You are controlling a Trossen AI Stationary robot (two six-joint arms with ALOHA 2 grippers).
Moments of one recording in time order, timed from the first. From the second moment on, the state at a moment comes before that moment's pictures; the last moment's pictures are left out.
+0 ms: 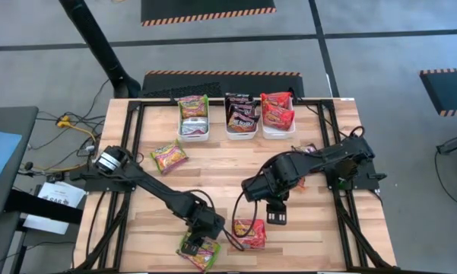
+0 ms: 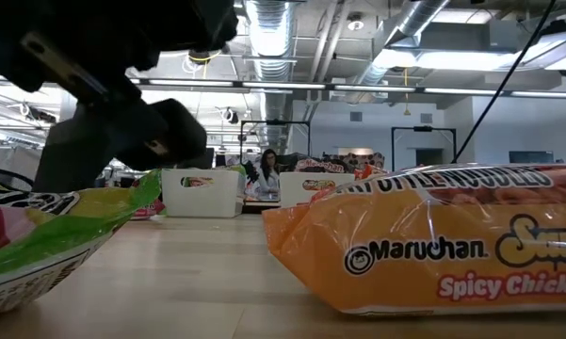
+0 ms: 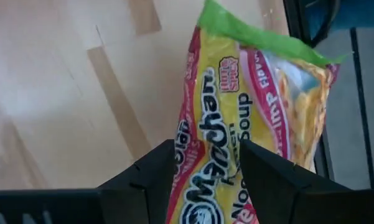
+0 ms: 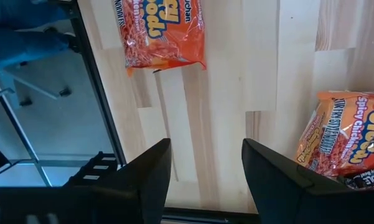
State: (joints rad) left arm -0.48 1.94 1.27 -0.46 0.31 -0.26; right arm 0.34 1.86 1.93 -1.56 -0.23 0.48
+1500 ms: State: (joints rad) left arm -0.35 1.91 1.27 -0.74 0.49 -0.09; right arm 0.34 1.86 1.93 -1.53 -0.13 0.58
